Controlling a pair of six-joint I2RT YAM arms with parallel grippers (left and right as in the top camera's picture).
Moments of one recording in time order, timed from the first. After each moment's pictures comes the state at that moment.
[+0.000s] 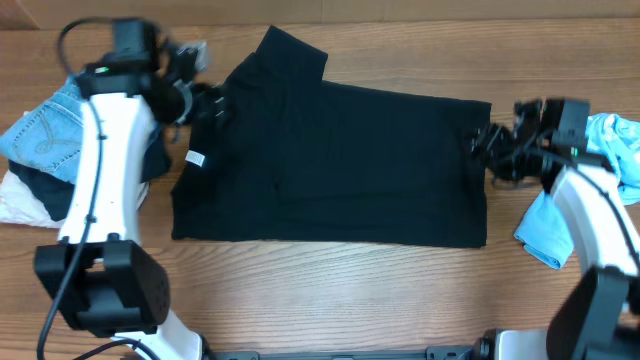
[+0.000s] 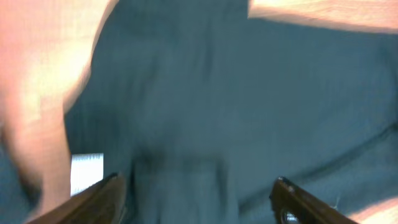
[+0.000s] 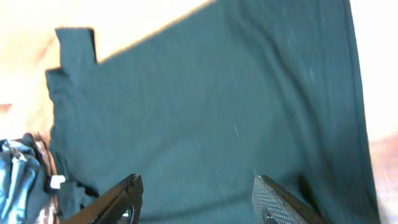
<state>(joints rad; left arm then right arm) 0.02 1.83 1.73 -1.00 0.34 0.06 -0.21 1.61 1.11 -0.54 -0.52 0.39</state>
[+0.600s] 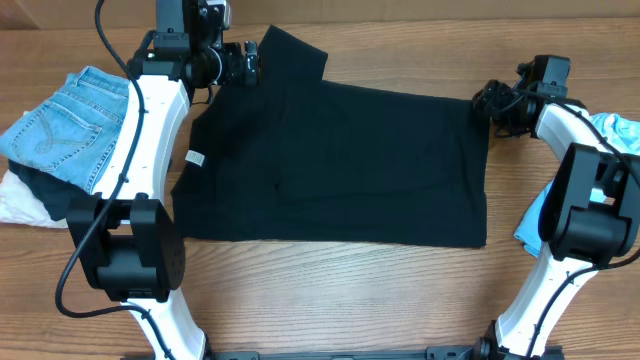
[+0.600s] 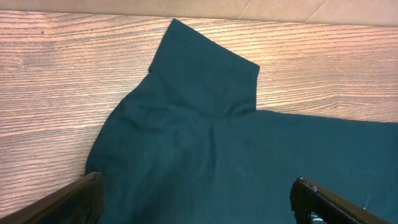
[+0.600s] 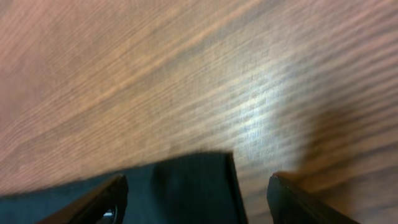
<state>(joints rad) -0.05 1.99 1.79 -0.66 0.26 -0.11 -0.24 2.19 1.51 -0.32 -0.27 0.36</state>
